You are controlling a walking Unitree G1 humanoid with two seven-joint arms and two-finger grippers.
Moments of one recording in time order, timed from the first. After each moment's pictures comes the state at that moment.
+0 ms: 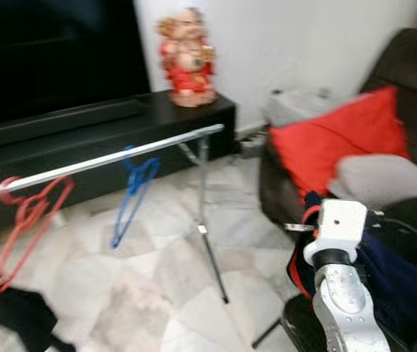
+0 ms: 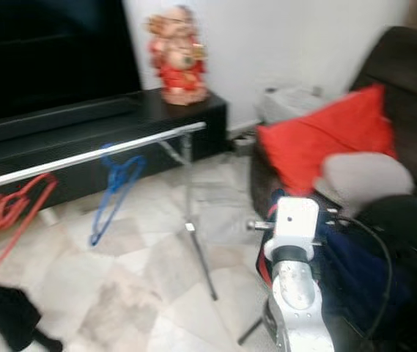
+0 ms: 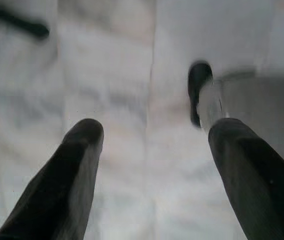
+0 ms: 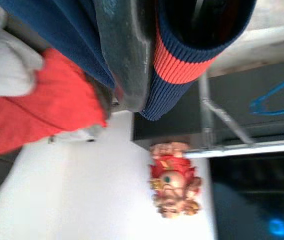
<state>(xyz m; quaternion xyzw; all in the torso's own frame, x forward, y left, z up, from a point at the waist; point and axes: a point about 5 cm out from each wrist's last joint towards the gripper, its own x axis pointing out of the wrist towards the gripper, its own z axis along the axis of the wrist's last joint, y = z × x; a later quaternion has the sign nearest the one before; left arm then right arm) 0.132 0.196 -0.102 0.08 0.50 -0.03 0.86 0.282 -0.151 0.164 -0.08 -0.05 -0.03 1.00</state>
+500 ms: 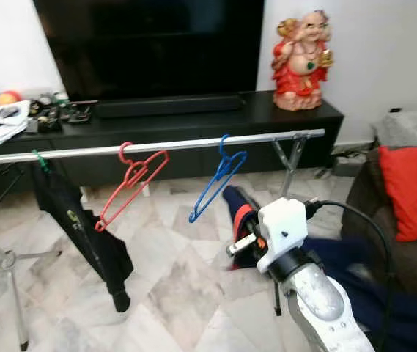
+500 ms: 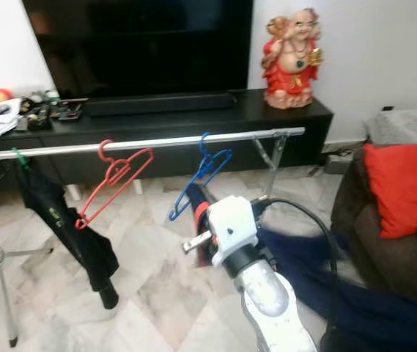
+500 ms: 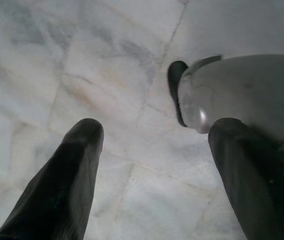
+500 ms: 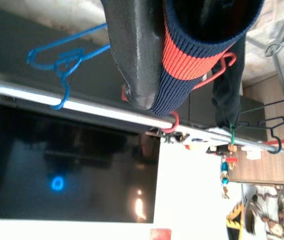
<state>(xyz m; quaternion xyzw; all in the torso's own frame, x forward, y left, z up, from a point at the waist) 0.135 0.199 -0.100 0.08 0.50 -0.03 0.86 0.257 -0.086 0.176 -0.06 -0.10 0.28 0.95</state>
